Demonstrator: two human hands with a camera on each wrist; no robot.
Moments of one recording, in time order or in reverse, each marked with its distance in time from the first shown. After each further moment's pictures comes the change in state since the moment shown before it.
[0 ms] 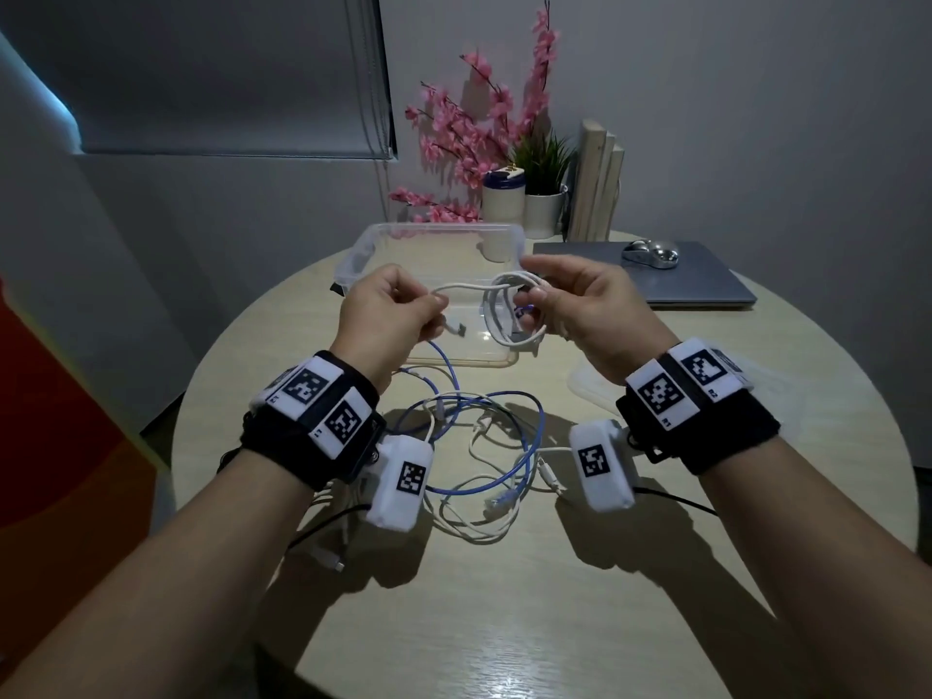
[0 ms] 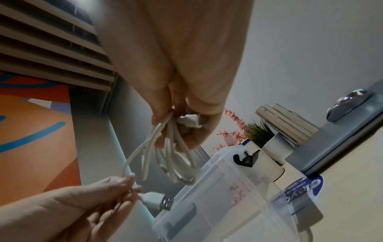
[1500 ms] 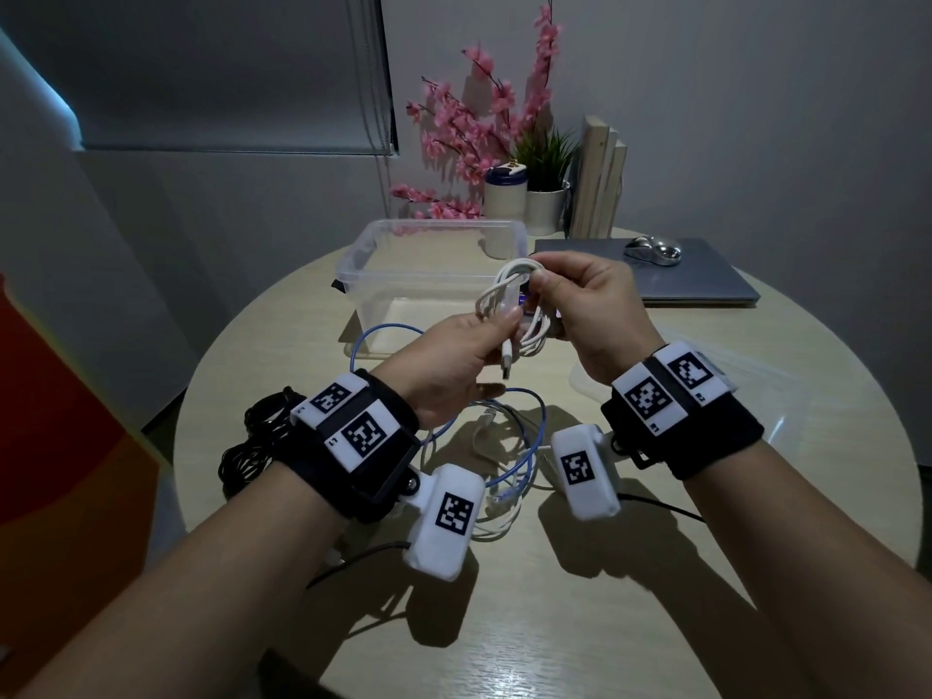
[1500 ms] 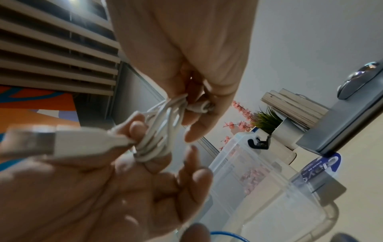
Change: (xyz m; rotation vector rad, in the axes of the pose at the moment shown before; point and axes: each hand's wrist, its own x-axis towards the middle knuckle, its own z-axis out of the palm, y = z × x) left_hand -0.036 0.003 0.033 -0.123 -0.529 -0.278; right_hand 0.000 0.001 0.014 0.047 0.150 -0.042
